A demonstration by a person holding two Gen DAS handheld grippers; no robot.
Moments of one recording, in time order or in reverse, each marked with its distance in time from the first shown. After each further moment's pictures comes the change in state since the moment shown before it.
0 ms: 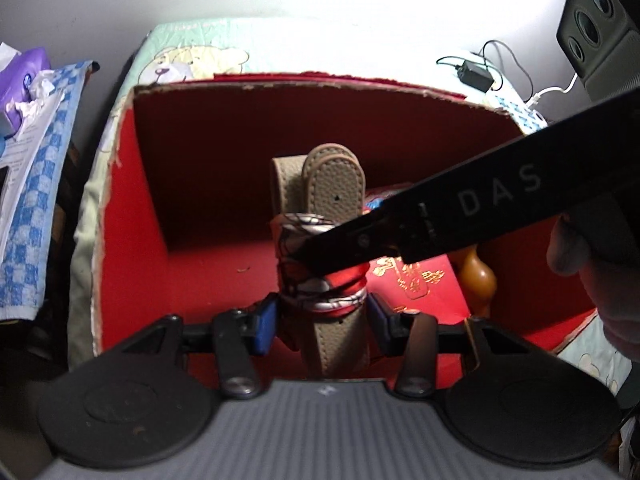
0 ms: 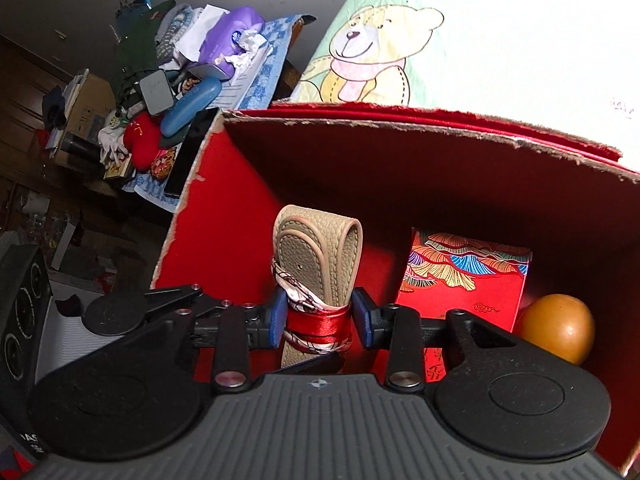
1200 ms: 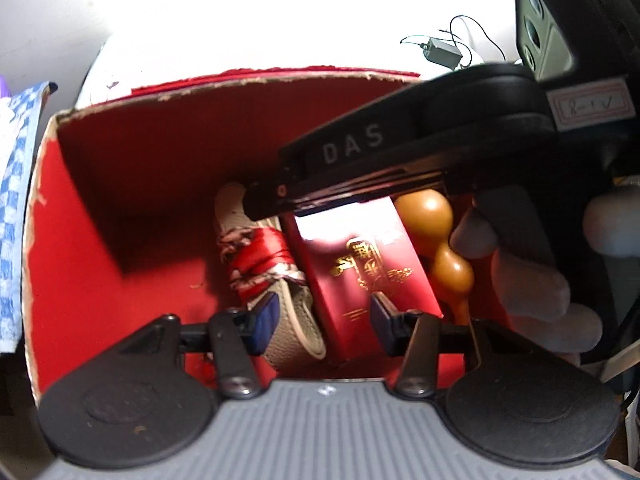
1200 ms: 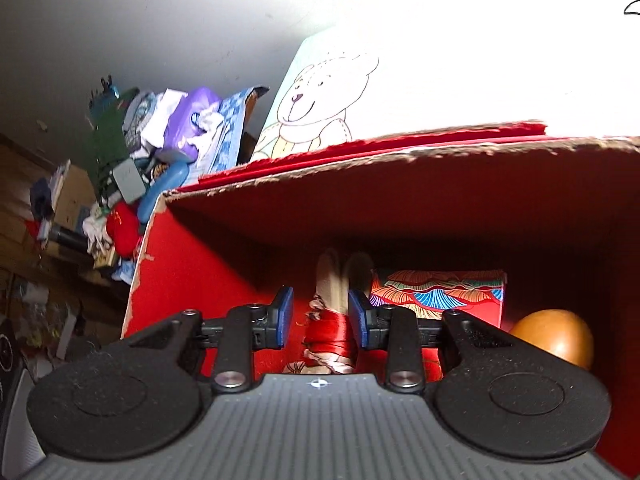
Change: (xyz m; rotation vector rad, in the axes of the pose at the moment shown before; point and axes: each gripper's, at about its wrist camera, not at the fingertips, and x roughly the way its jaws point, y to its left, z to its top) left arm 0.013 -0.023 0.010 0.091 0.015 -0.039; right arm -0.005 -0.036 -0.012 0.164 -0.247 0.000
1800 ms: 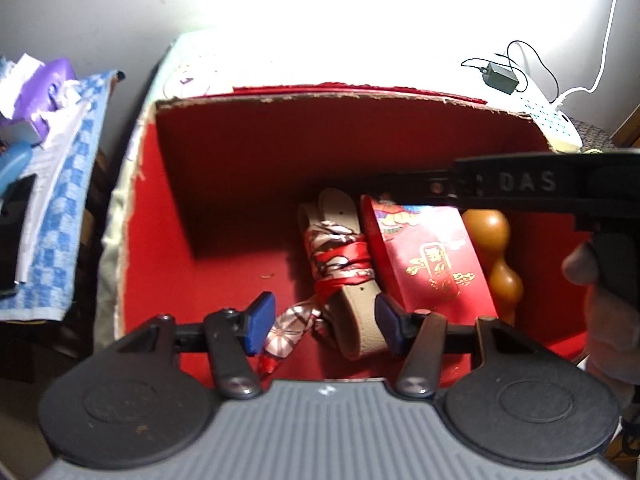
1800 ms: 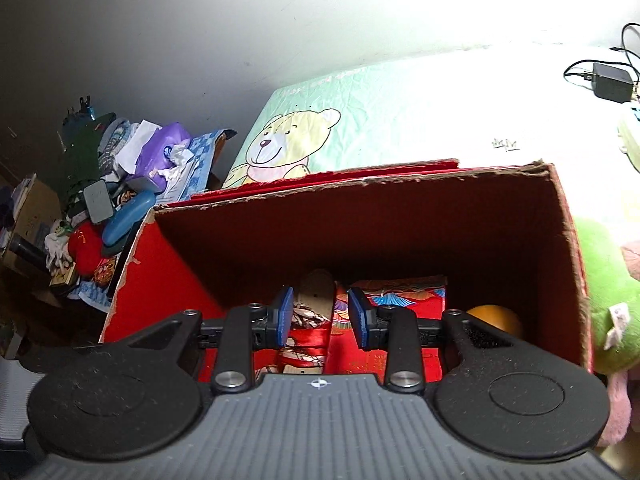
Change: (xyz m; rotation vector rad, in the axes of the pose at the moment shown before) left arm -0.023 0.017 -0.013 -0.088 -0.039 0.160; right arm -0.036 0.017 -0.023 -0.064 -0.177 -0.185
